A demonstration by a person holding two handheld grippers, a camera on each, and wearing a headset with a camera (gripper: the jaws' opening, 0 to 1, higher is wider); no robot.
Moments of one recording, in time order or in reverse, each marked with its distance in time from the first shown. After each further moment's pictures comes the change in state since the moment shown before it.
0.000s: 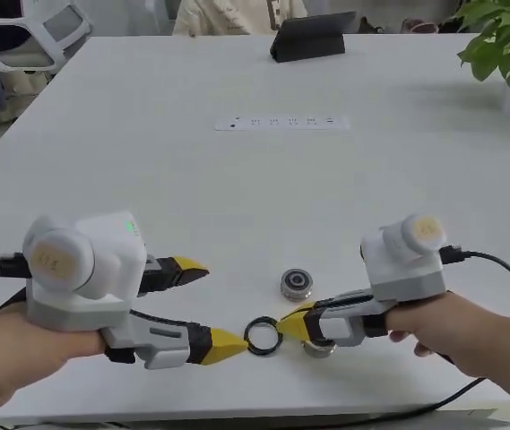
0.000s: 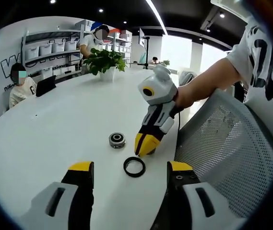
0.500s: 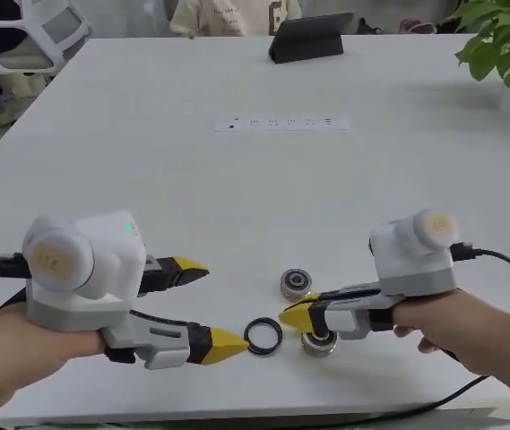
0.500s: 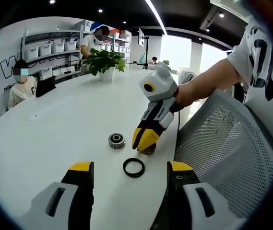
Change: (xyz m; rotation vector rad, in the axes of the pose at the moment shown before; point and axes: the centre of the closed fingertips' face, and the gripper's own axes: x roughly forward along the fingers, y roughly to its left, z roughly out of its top) left arm 0.000 -0.002 0.002 0.001 -0.003 -0.003; right arm -0.012 -0.001 0.012 -0.008 -0.059 -0.013
